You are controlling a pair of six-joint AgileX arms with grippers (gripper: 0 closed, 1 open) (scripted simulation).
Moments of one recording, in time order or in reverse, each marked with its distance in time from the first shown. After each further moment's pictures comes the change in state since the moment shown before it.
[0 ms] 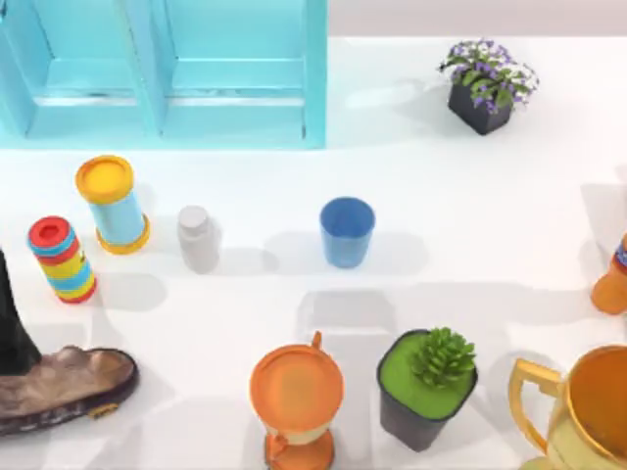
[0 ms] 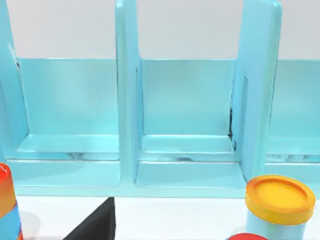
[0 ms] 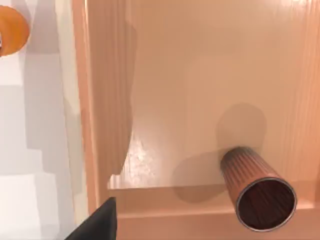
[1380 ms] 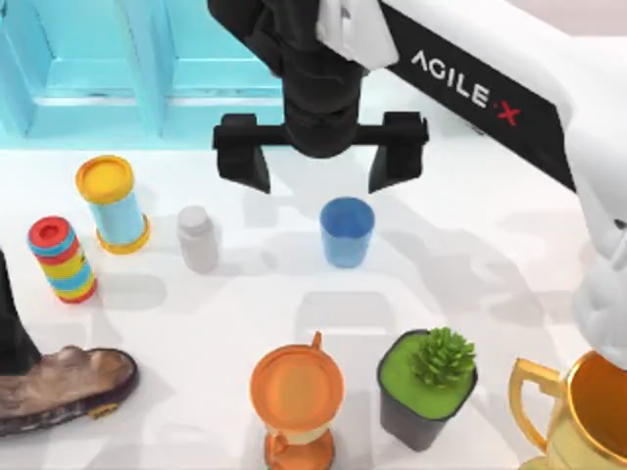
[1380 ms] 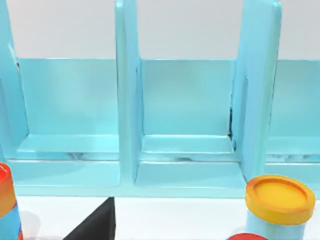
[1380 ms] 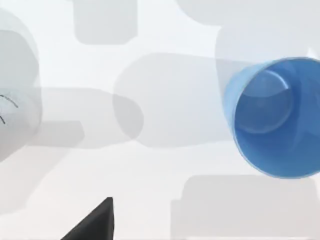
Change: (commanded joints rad) left arm 0.000 0.000 0.000 0.000 0.000 0.000; right arm 1.035 0.762 0.720 0.091 0.085 1.036
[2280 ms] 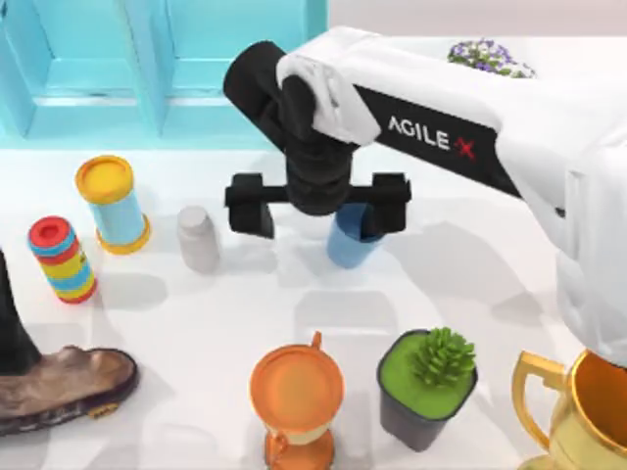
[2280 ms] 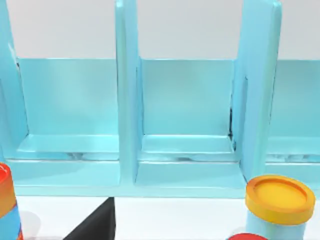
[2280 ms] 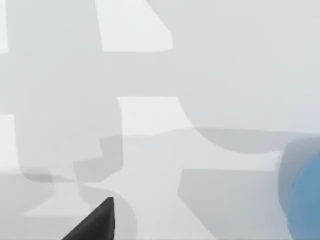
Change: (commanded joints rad) left arm 0.000 0.000 0.000 0.000 0.000 0.000; right arm -0.029 0.056 -0.291 0.352 -0.002 -0.024
